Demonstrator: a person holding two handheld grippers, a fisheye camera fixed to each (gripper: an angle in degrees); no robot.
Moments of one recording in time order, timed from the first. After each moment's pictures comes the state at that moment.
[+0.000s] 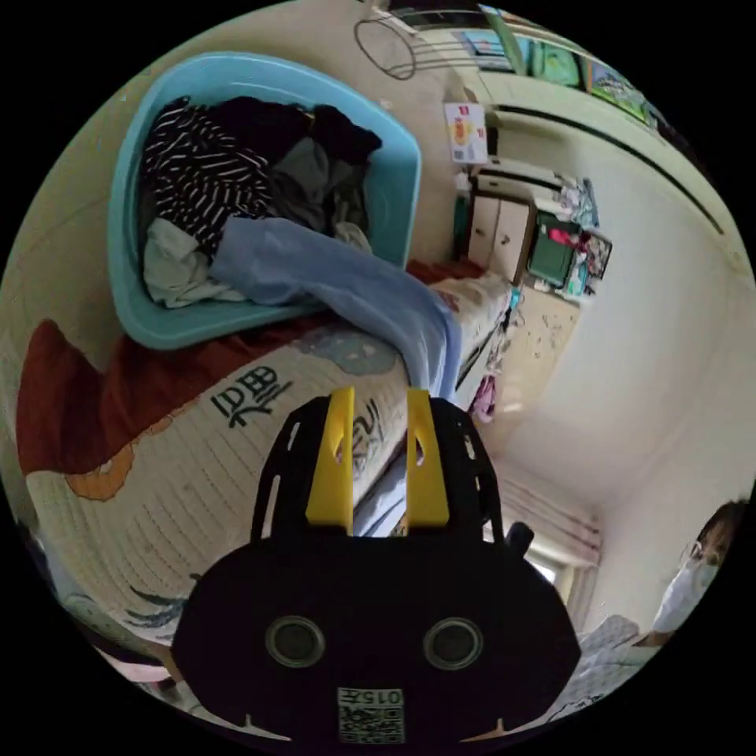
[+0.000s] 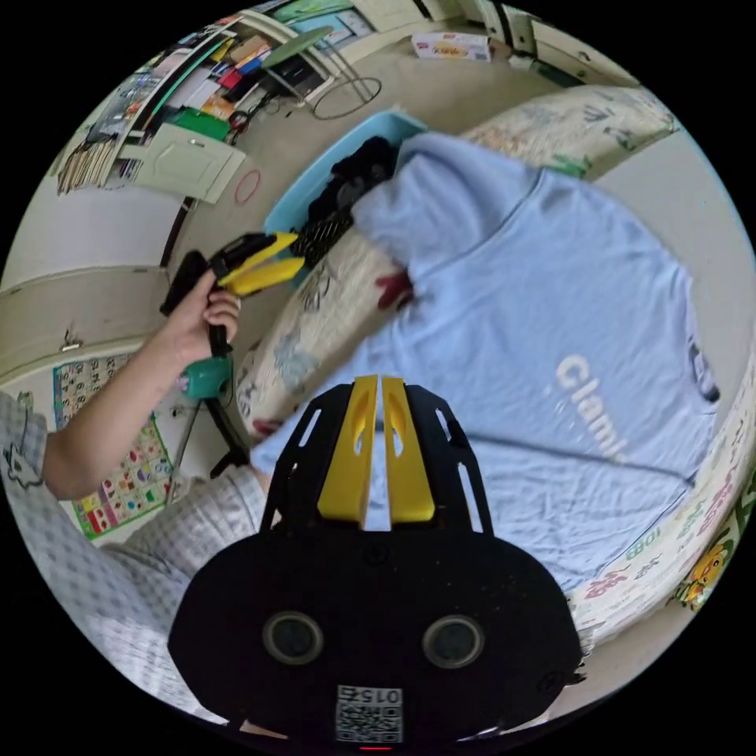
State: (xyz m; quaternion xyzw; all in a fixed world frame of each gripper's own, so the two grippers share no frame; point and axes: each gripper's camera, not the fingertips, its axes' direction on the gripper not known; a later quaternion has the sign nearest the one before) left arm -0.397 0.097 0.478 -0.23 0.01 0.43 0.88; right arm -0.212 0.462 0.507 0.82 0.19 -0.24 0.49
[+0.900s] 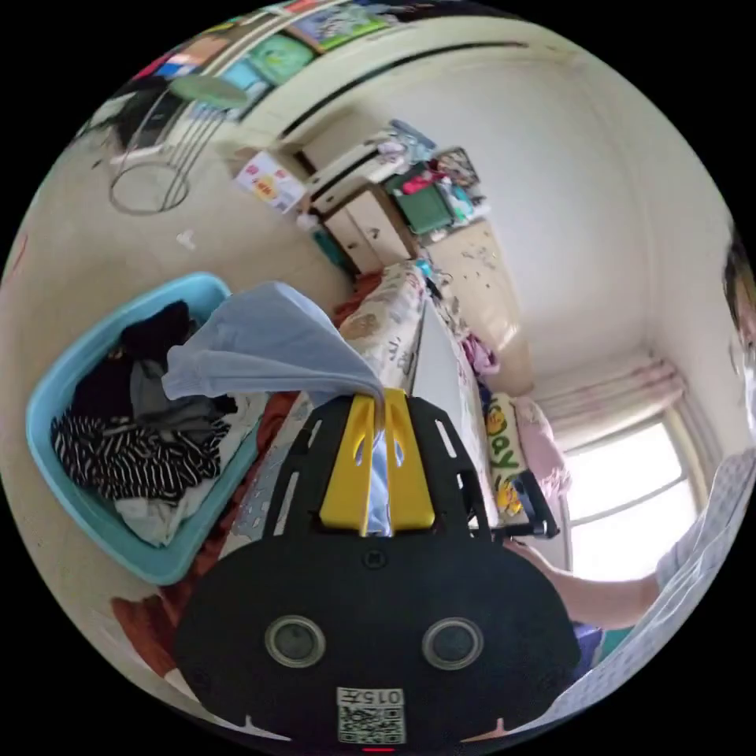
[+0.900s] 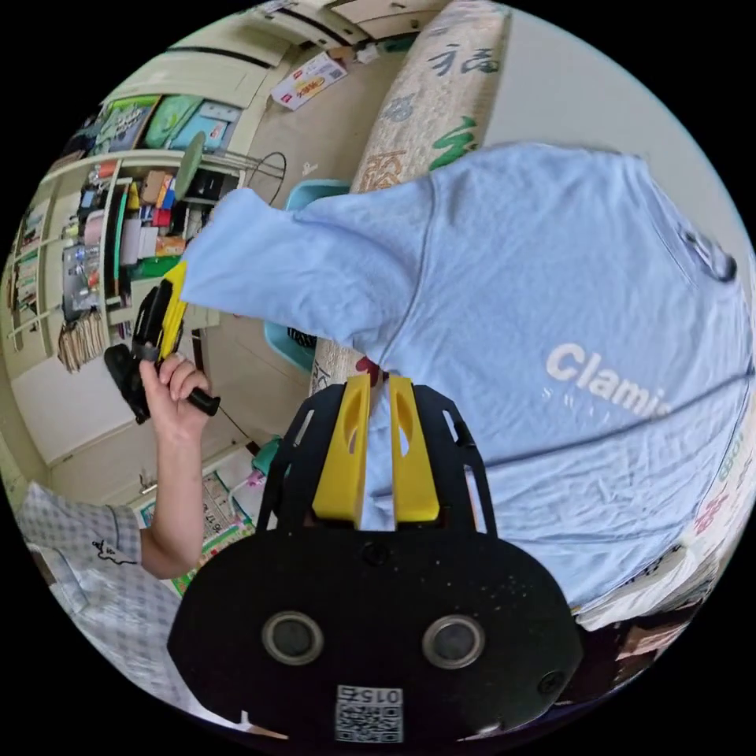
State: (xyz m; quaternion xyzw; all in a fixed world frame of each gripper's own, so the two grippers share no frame) left arm -0.316 0.244 0.432 -0.15 0.08 0.73 0.66; right arm -0.182 0.575 0.350 0.83 -0.07 -0.24 0.49
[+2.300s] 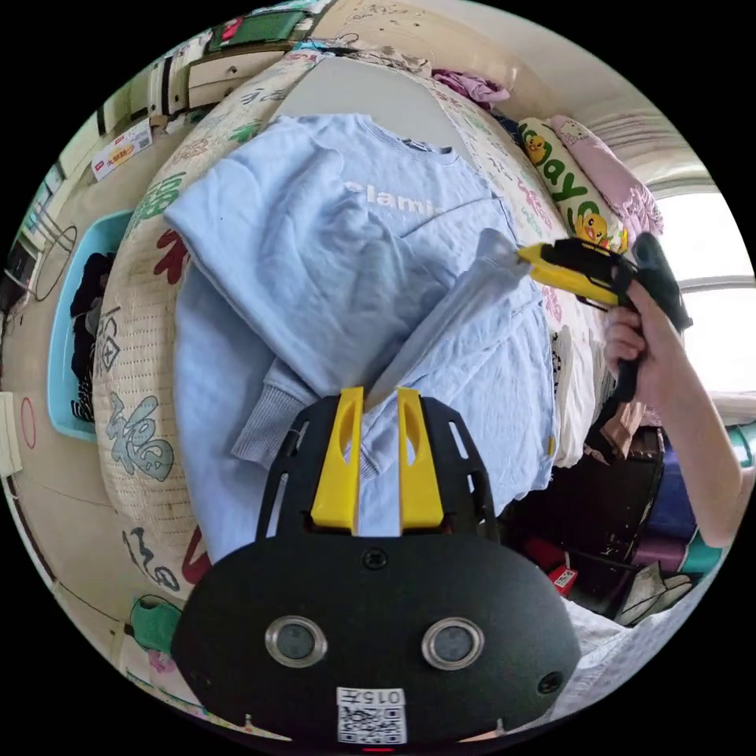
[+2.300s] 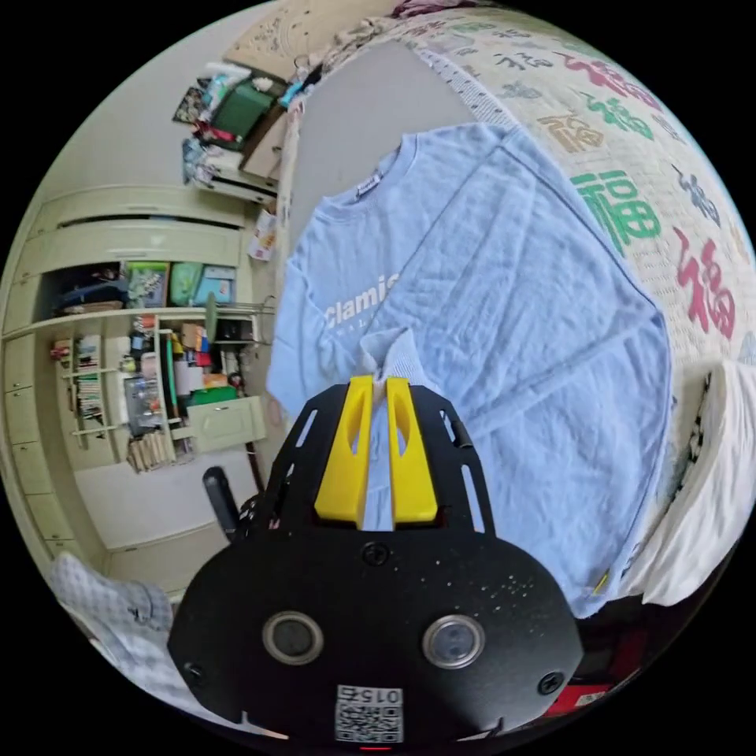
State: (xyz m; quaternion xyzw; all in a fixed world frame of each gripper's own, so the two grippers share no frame) left arm -0.666 0.505 0.460 -0.22 -0.27 0.84 0.42; right arm 0.086 0.797 0.572 0.86 -0.30 -0.25 0.33
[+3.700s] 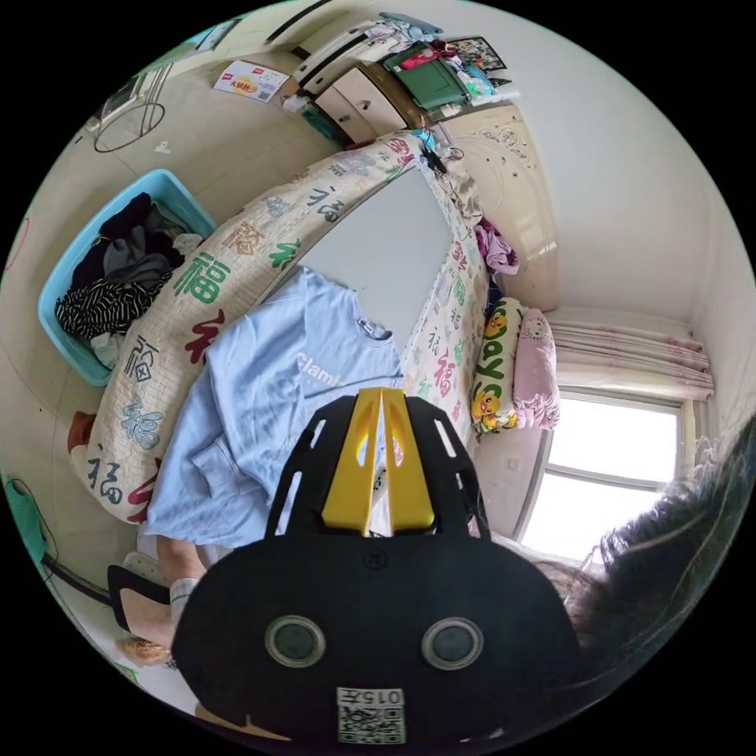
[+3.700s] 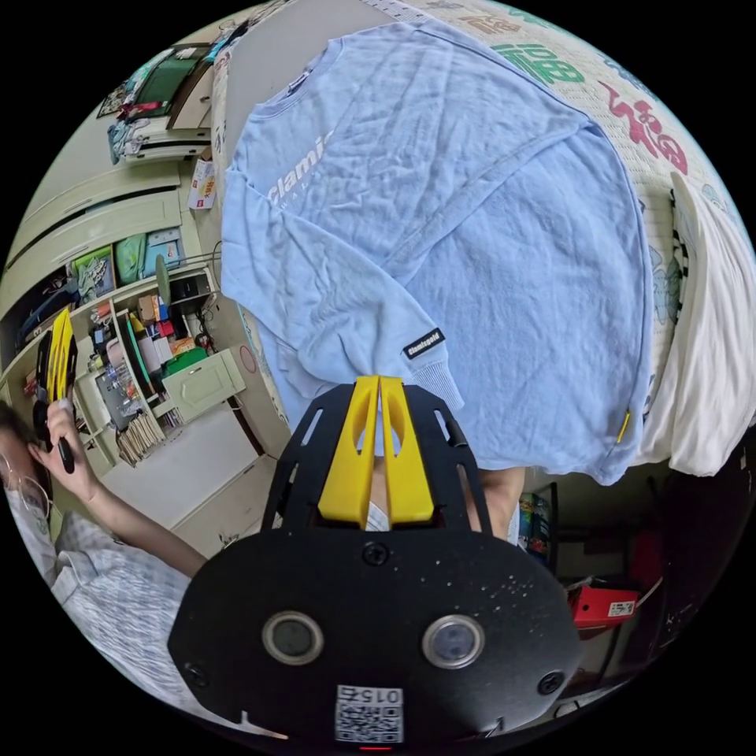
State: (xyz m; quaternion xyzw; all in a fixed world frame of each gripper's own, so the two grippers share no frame) left arm -0.439 0.552 0.304 -0.26 -0.13 0.68 0.67; right arm 0.042 0.783 0.637 0.79 -0.32 -0.22 0.48
